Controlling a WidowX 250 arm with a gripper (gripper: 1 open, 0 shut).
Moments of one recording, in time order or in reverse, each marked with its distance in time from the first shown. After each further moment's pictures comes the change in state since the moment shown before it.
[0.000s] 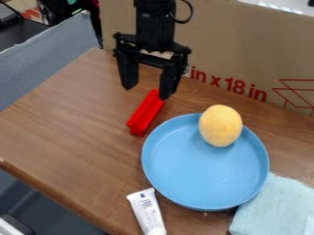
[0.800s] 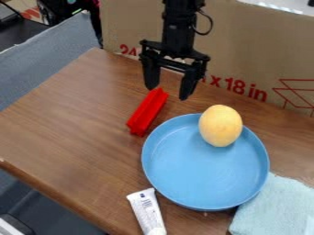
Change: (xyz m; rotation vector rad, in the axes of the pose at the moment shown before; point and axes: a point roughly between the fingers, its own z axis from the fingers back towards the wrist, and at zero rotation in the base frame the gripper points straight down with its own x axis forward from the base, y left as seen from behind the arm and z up) arm 0.050 0.008 -0.012 0.036 -0.032 0.018
